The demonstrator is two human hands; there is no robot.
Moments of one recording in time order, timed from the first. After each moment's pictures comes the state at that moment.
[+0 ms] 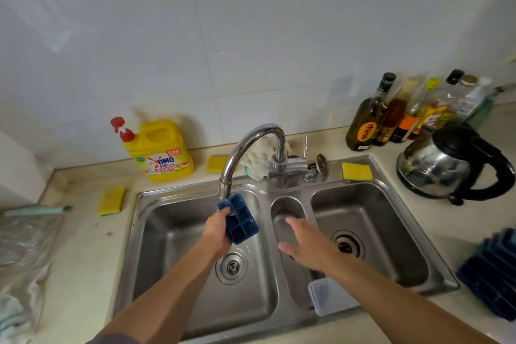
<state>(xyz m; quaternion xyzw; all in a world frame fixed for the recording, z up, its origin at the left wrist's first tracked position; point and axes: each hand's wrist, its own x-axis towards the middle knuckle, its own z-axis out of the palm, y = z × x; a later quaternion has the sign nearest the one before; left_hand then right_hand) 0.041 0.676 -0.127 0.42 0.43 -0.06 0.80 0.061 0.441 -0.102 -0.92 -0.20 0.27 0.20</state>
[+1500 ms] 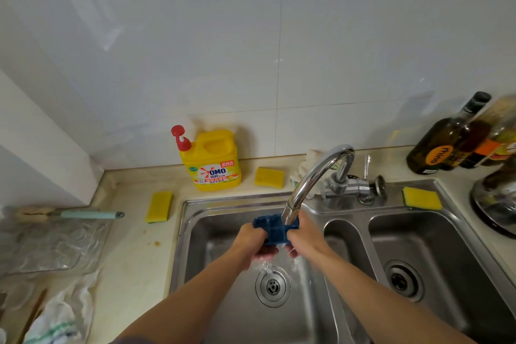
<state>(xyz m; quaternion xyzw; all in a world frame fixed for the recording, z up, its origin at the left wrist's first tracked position) 0.049 0.756 -0.118 0.64 0.34 -0.18 0.66 0.096 0.612 -0.103 -0.82 0.02 0.29 0.49</state>
